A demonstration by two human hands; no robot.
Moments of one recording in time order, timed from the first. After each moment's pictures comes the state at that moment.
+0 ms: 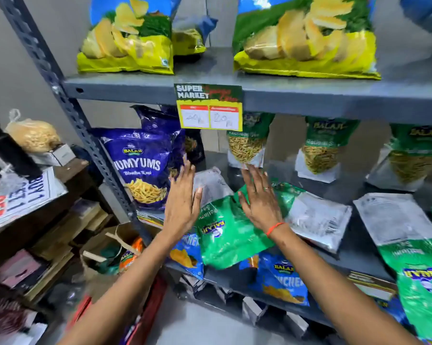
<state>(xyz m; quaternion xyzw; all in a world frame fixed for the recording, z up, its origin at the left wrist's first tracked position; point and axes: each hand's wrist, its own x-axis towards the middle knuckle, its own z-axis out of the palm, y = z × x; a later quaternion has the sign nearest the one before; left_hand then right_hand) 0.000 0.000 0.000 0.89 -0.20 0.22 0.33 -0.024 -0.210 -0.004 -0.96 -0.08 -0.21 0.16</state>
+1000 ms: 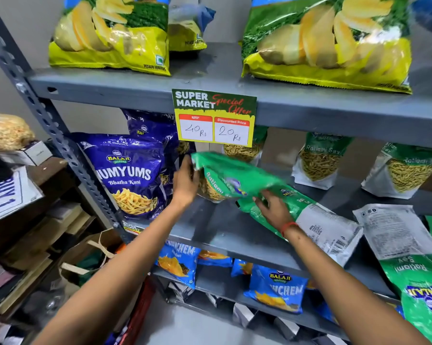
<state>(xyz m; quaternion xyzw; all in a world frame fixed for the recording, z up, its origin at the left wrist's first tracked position) 0.081 -0.039 0.024 0.83 -0.09 0.15 0.53 0.012 -0.266 -0.032 -0.92 0.03 -0.11 0.37</state>
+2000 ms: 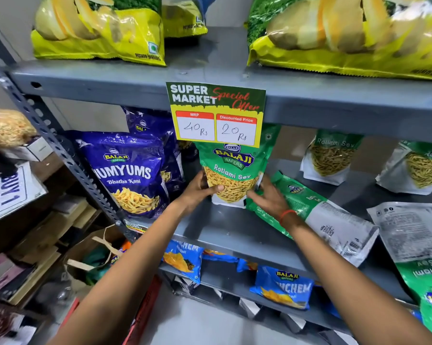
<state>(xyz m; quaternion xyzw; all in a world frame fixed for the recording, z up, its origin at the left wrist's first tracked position) 0.103 -0.037 -0.018 0.72 -0.12 -0.21 0.66 0.043 -0.248 -0.025 -0.88 0.05 -0.01 0.46</state>
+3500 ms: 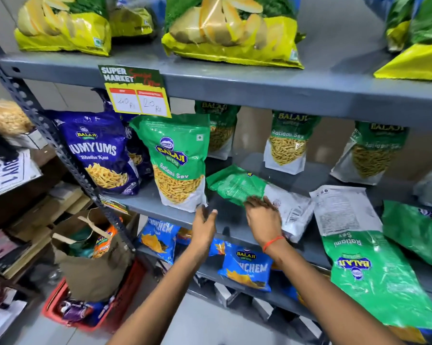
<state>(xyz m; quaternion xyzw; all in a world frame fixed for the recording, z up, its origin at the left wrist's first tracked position) -0.089 -0.169 -0.041 0.74 0.11 -0.07 0.66 -0.084 -0.319 -0.047 -0.98 -0.05 -0.21 0.03</state>
